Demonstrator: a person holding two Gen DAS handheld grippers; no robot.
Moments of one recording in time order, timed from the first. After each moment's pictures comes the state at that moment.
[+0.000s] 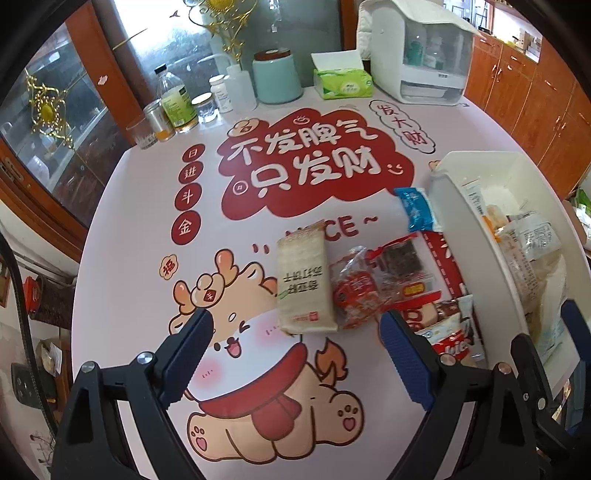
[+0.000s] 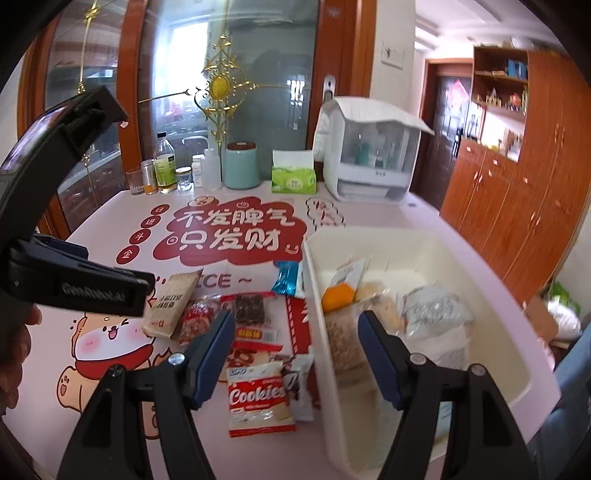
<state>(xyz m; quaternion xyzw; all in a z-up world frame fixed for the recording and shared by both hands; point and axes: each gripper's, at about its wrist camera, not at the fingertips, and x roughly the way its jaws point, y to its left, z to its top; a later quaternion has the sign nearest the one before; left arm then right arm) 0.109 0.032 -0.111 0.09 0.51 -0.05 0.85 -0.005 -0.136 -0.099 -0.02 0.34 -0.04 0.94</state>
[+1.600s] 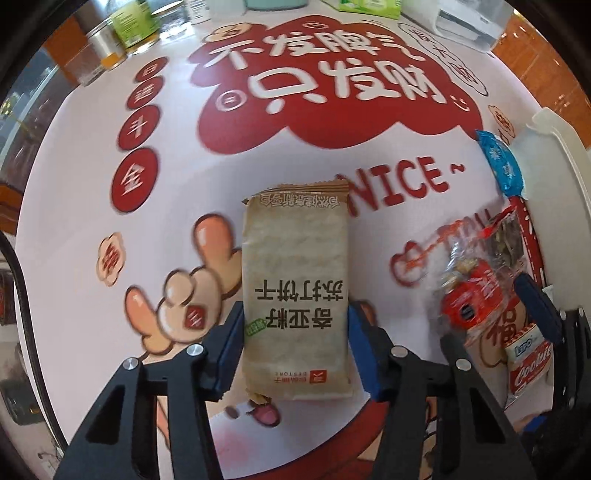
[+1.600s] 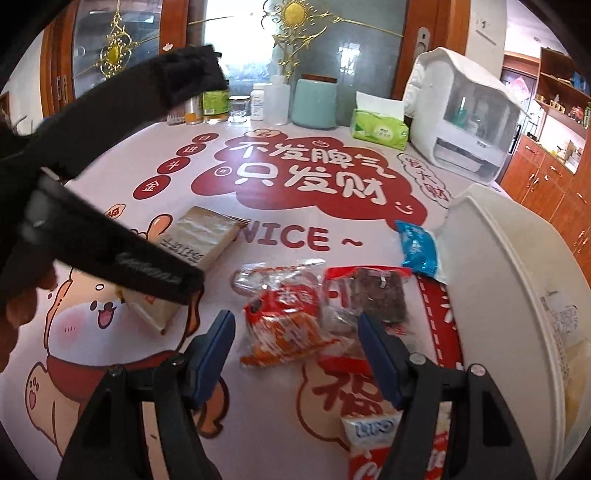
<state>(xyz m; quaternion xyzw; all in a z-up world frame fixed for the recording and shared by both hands) 0.207 0.095 -0.237 0.07 0.62 -0.10 0.77 0.099 -0.036 -0.207 -0.08 0.41 0.04 0.91</state>
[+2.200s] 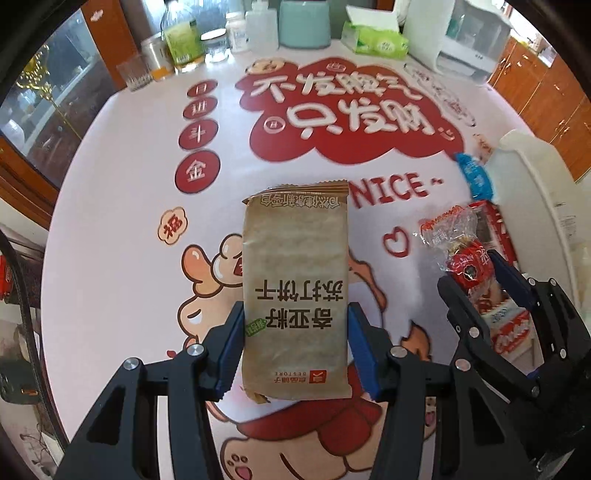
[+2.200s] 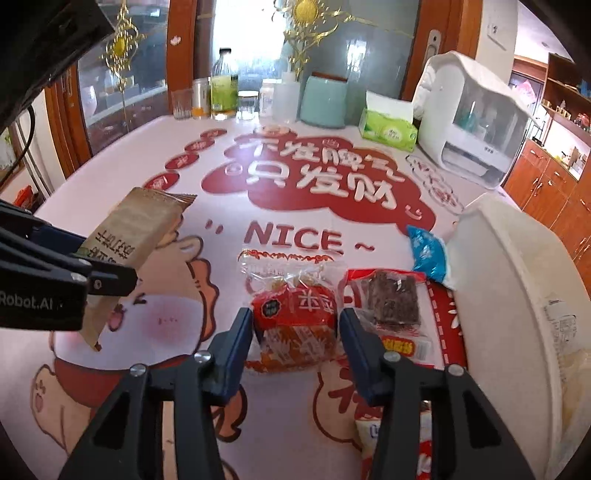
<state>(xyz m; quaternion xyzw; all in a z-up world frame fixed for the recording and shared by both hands) 0.147 0.115 -0.176 0.05 0.57 -0.08 0.82 0.091 -0.030 -0.191 -0.08 0.40 0.04 0.91</state>
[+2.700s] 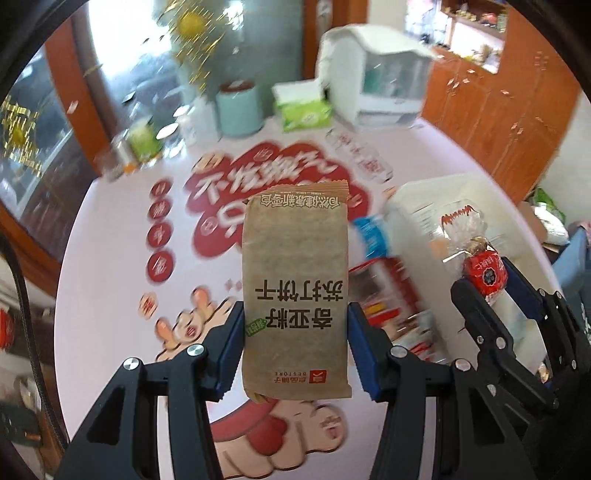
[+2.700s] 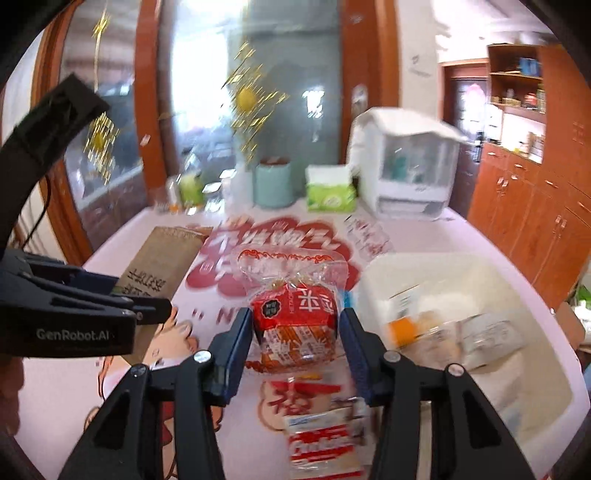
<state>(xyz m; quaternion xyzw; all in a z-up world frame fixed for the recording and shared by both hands) 0.114 0.025 -0.063 0.07 0.47 -0.15 0.87 0.031 -0.111 -0.077 0.00 0.29 -0.01 0.96</state>
